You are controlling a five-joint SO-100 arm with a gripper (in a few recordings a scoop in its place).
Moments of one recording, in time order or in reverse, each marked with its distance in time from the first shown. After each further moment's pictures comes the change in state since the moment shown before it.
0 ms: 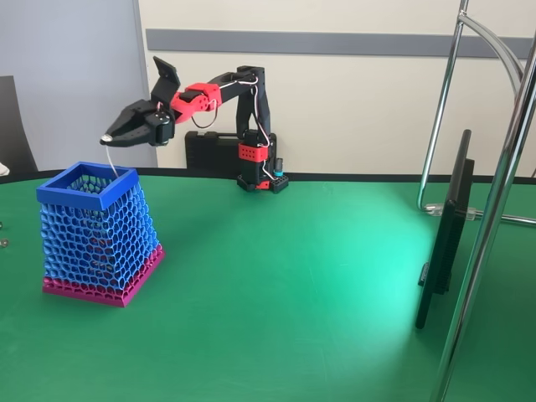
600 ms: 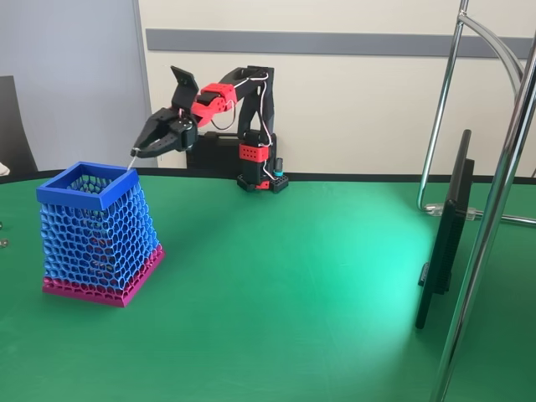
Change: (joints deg) arm -3.5 15.4 21.4 -0.1 4.7
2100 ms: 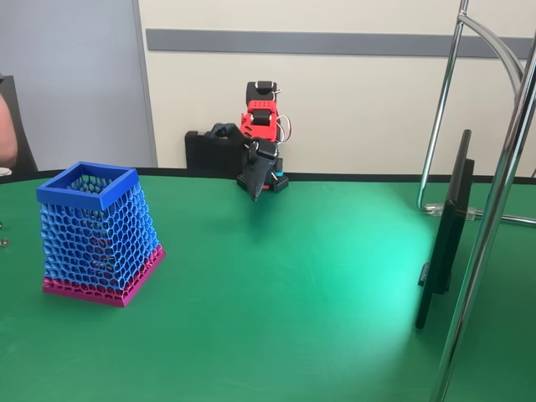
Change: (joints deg) arm -28.2 51.2 51.6 16.9 82.4
